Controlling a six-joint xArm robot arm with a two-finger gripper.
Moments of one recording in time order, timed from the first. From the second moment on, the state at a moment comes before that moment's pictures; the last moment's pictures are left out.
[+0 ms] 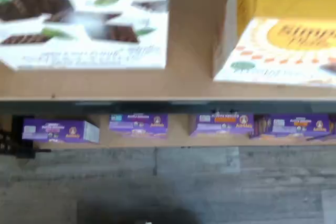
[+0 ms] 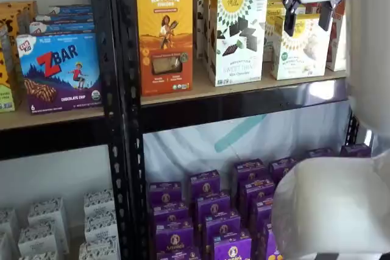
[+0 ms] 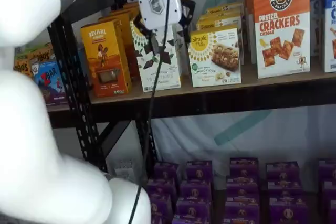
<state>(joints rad) -0.32 -0.71 -1.18 0.04 1.68 -0.29</state>
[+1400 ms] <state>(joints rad) -0.53 -0.36 -1.46 0.28 1.88 -2.01</state>
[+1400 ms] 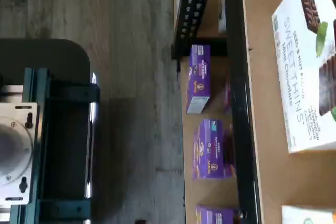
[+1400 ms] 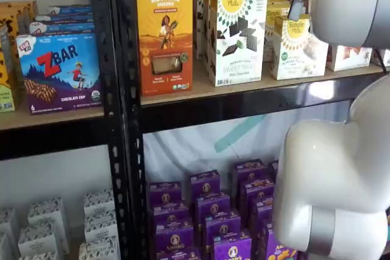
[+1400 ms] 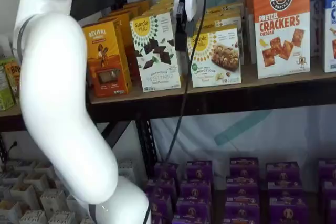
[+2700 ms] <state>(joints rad) -0.56 -0.48 -1.29 0.37 1.51 -2.07</state>
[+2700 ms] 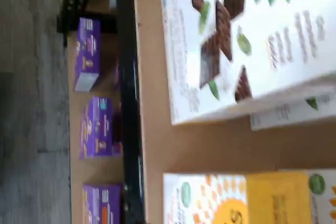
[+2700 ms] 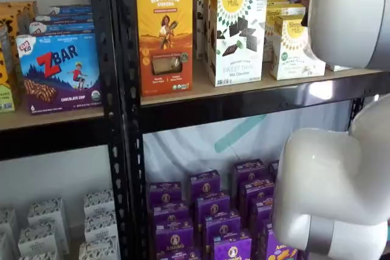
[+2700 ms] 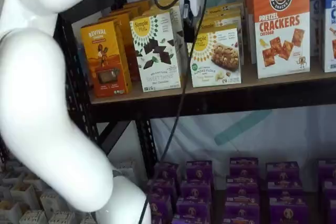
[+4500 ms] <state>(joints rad) -0.43 -0.22 -1.47 0.10 1.65 -1.98</state>
